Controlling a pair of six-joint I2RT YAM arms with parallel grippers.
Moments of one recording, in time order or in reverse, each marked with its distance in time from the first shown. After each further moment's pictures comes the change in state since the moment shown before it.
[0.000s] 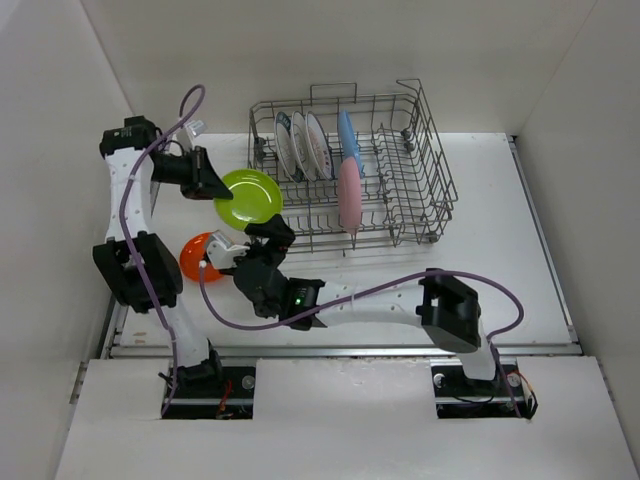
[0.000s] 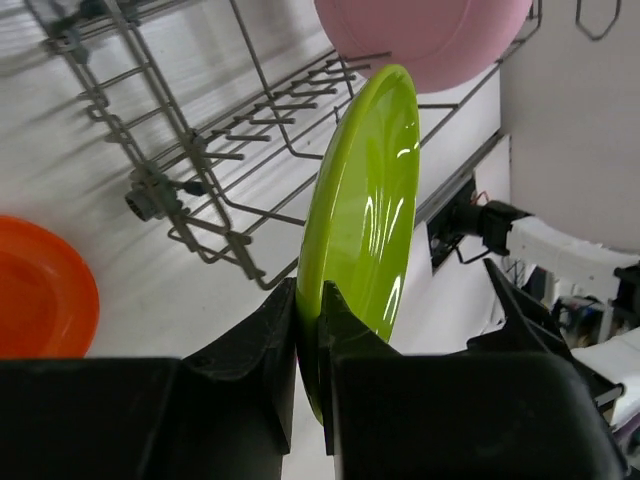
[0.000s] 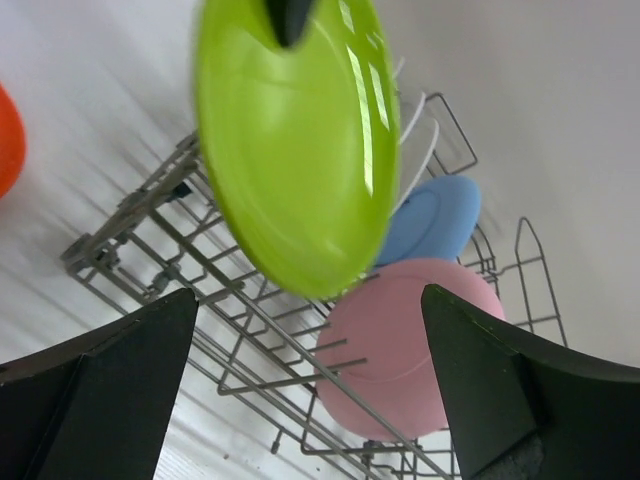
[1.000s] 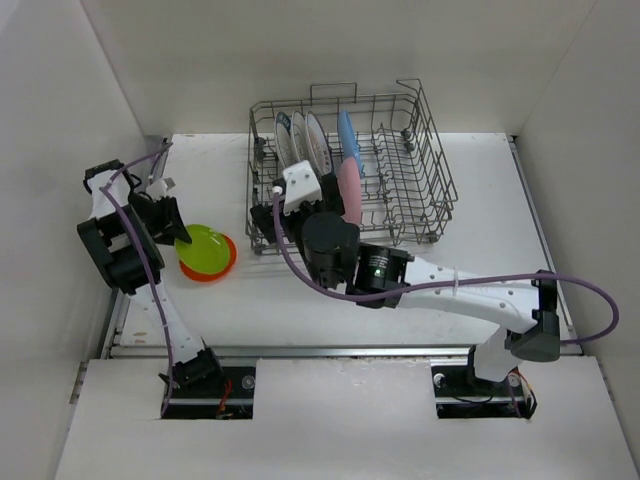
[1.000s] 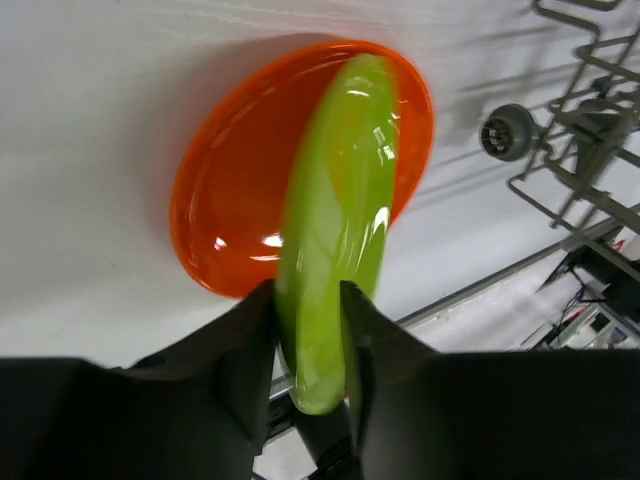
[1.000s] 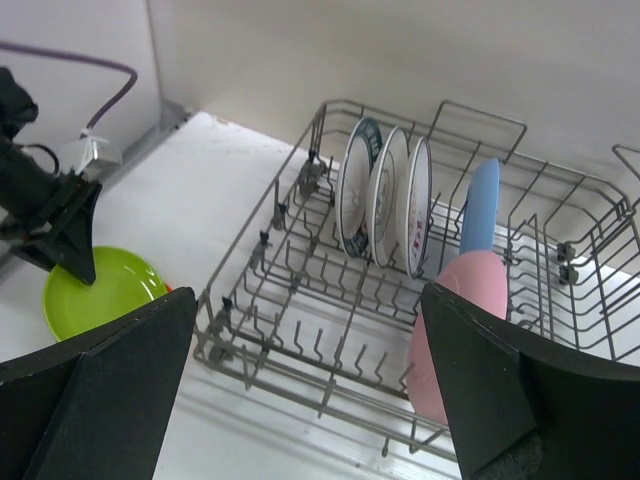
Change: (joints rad) left arm 0.287 0.253 -0.154 0.089 -0.409 0.083; right arm -0.038 -0.417 0.051 -0.281 -0.105 0.597
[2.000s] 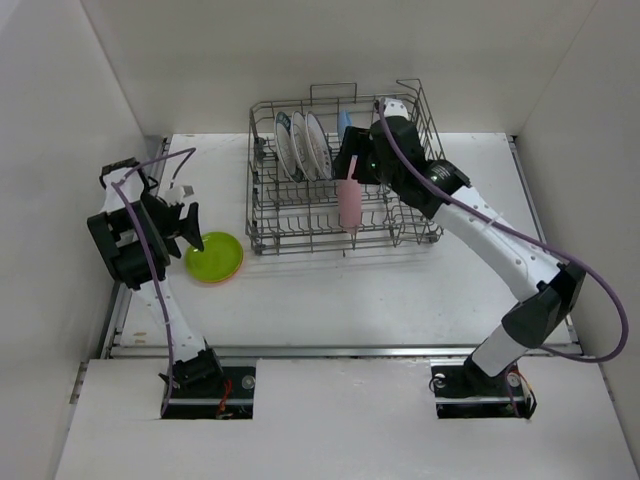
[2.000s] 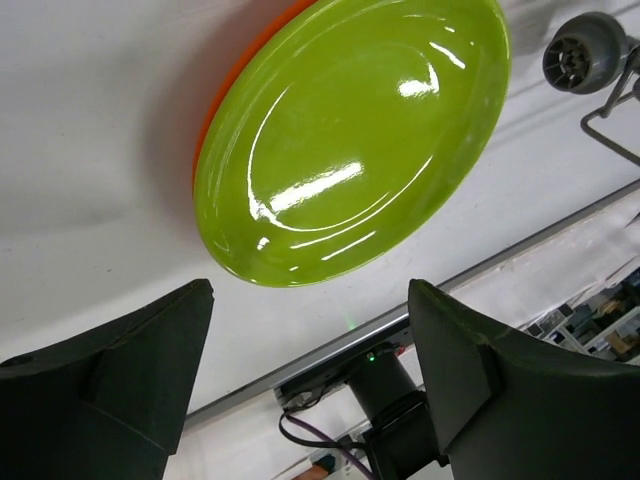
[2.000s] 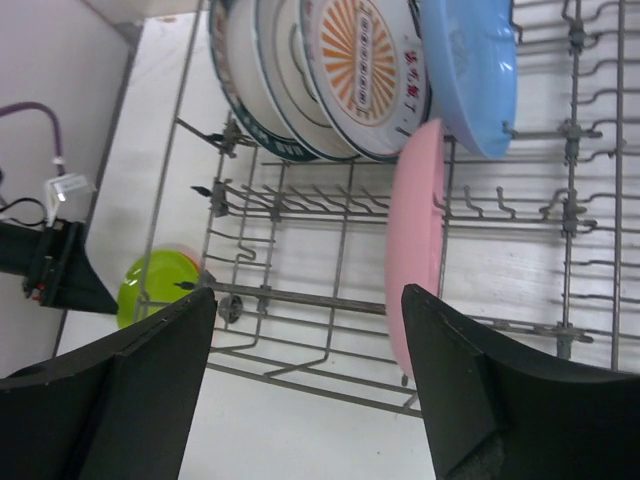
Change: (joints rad) left arm -0.074 0.061 -0.002 -0.070 -0.111 0.166; right arm -0.613 -0.001 0.087 -0.551 -0.675 0.684
